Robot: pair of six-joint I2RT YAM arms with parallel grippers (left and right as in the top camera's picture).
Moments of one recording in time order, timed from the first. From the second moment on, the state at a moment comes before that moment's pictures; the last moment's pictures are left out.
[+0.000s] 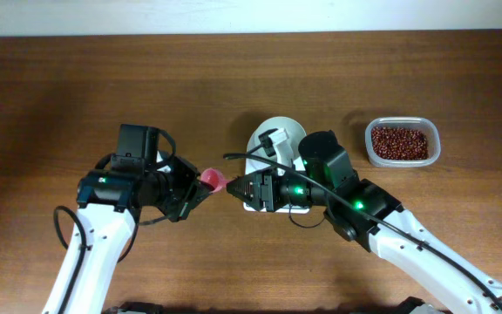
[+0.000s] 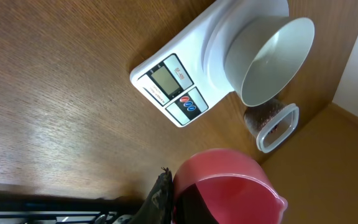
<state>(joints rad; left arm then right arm) -0.11 1.24 1.01 -0.96 0.55 -1.12 0.66 1.33 0.91 -0.11 -0.63 0.65</state>
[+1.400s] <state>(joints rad) -0.17 1.24 1.01 -0.93 0.54 -1.12 0.66 1.33 0.91 -0.15 -0.62 0.65</state>
